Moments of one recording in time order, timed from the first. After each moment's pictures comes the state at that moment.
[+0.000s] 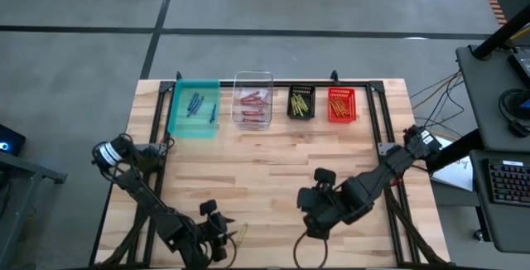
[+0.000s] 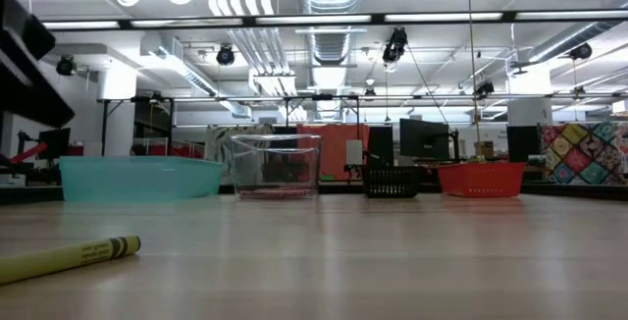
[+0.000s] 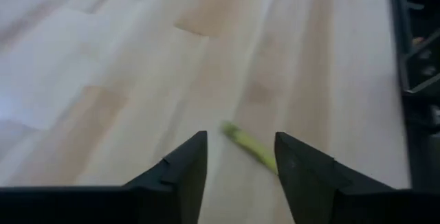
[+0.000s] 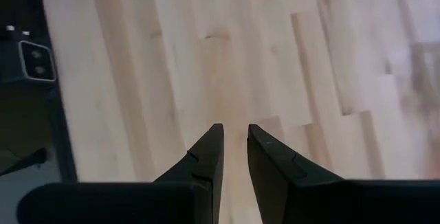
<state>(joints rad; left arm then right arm) -0.92 1.81 1.05 -0.33 -0.78 -1.08 0.58 1.81 1.80 -1.28 0.26 0.73</state>
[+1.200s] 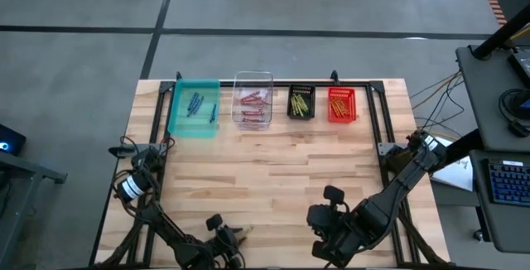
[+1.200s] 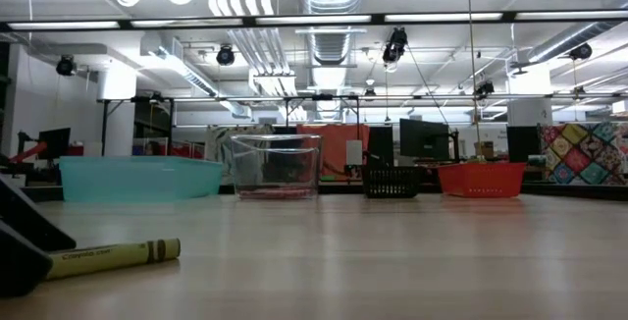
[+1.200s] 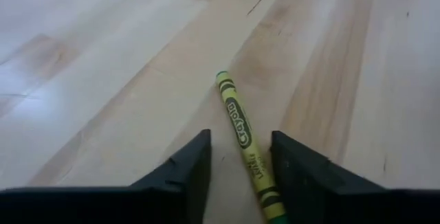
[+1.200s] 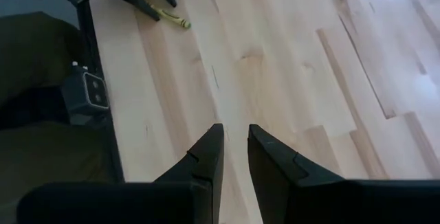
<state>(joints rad) -0.95 2.21 1.33 -0.48 -0.90 -1.38 0.75 1.82 1.76 -1.16 0.43 0.97</state>
